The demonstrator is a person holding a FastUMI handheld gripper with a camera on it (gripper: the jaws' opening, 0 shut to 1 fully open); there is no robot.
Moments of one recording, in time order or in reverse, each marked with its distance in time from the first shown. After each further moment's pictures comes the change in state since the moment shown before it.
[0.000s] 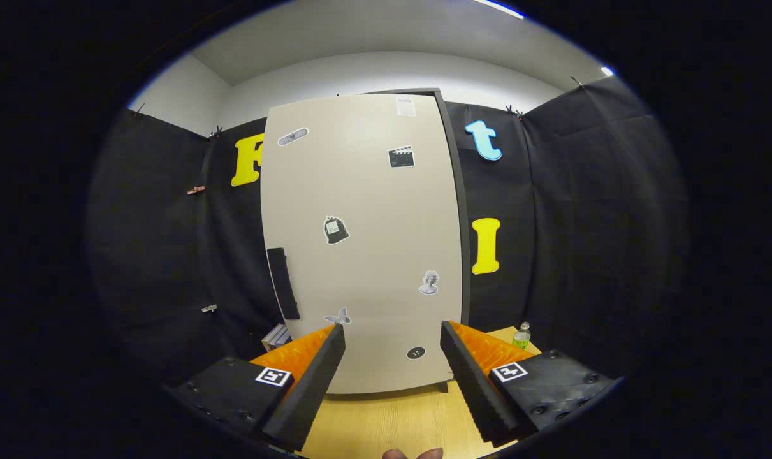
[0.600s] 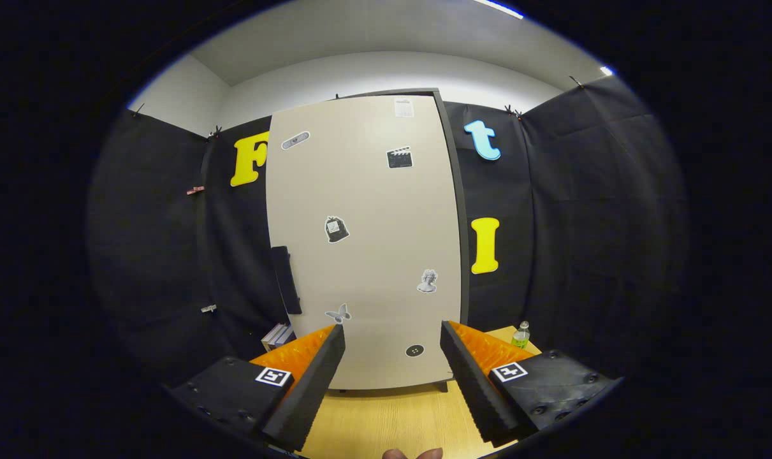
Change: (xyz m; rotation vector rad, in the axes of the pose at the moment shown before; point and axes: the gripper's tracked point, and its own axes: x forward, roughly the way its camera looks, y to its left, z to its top) arm 0.002 -0.003 -0.001 0.000 0.002 -0.006
